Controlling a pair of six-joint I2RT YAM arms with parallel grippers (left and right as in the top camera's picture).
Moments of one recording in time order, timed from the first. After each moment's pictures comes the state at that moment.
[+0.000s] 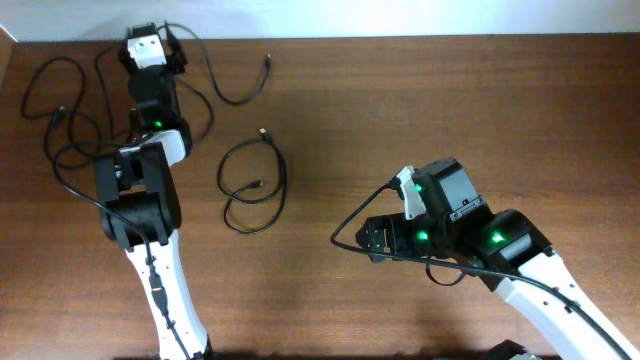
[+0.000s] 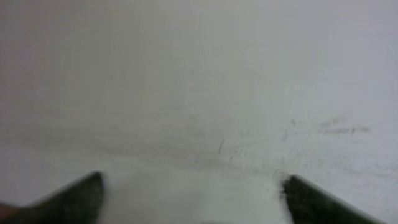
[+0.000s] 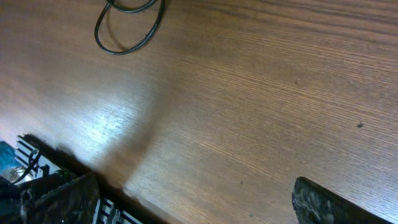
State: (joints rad) left arm 0.18 2.47 1.58 1.08 -0.05 0.05; right arm 0.52 1.19 1.02 -0.89 -0.31 0.41
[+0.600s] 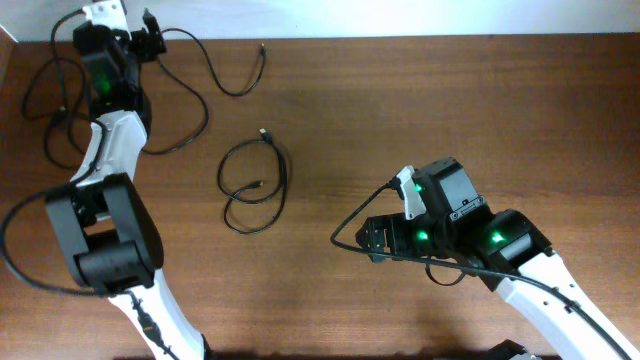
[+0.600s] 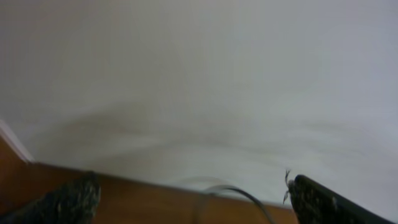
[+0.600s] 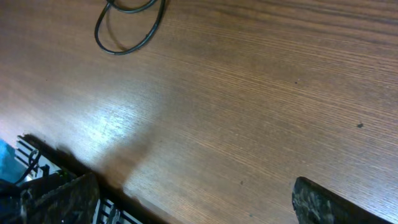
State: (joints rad) left arm 0.24 2.09 1.59 0.32 0.06 0.06; right arm 0.52 1.19 1.02 -0.89 -0.31 0.41
